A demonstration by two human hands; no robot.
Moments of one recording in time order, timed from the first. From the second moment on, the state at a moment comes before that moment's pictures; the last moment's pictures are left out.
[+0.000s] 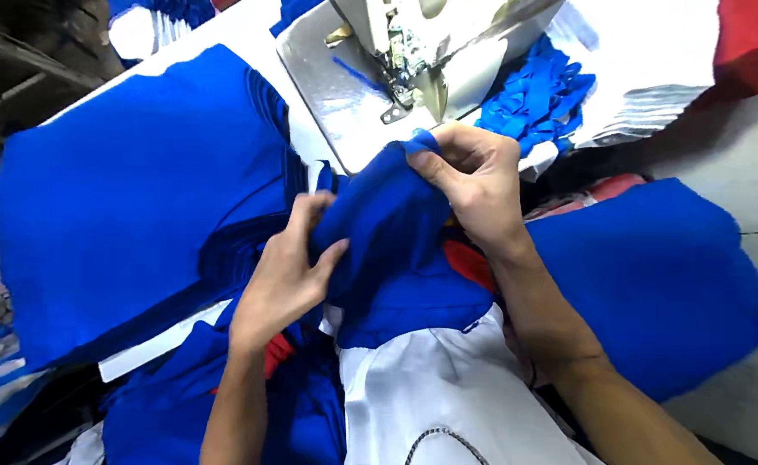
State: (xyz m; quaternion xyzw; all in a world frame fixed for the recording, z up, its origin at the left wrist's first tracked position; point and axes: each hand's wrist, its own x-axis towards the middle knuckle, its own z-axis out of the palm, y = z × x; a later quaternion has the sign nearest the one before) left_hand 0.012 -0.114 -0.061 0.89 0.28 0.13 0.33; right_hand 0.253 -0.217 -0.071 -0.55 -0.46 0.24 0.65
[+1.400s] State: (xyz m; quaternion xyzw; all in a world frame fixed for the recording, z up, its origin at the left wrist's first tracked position) left_hand 0.132 -0.090 -0.061 0.86 0.24 0.31 0.32; right_hand 0.272 -0.201 -0.097 -0.59 -0.39 0.20 0.68
